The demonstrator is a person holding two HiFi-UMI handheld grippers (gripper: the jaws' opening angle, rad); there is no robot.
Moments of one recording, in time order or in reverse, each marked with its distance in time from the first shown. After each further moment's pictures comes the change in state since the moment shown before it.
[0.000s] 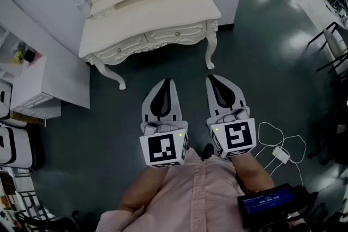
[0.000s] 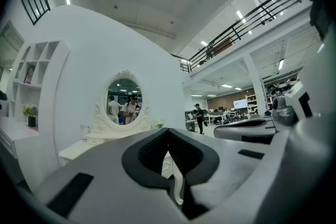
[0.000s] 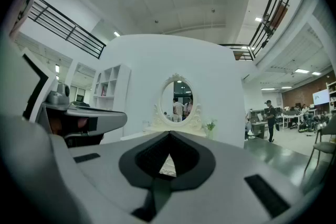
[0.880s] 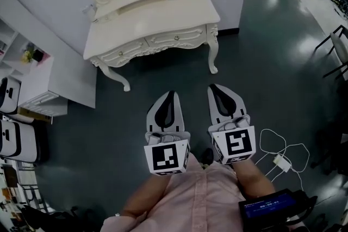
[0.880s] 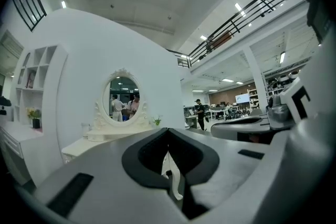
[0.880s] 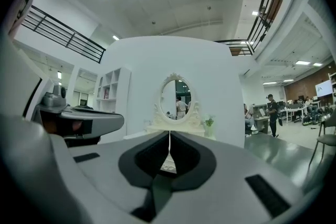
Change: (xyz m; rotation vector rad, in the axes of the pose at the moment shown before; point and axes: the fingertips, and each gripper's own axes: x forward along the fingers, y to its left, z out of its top) left arm -0.004 -0.070 -0.012 0.029 0.041 0.034; right arm -0.039 -0.053 -0.021 0.054 0.002 0.032
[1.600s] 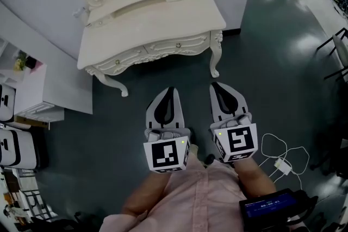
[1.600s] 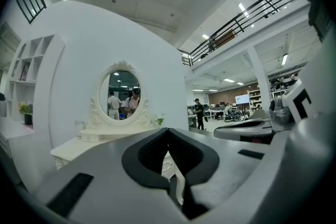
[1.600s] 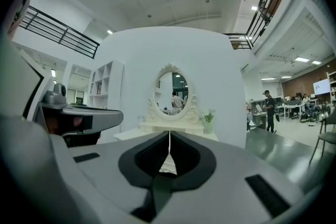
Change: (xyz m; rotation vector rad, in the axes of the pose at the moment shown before) left arm 0.108 0.063 -0.016 -0.020 0.015 -0.020; right arm 0.118 -0.026 -0.017 0.017 0.055 -0.027
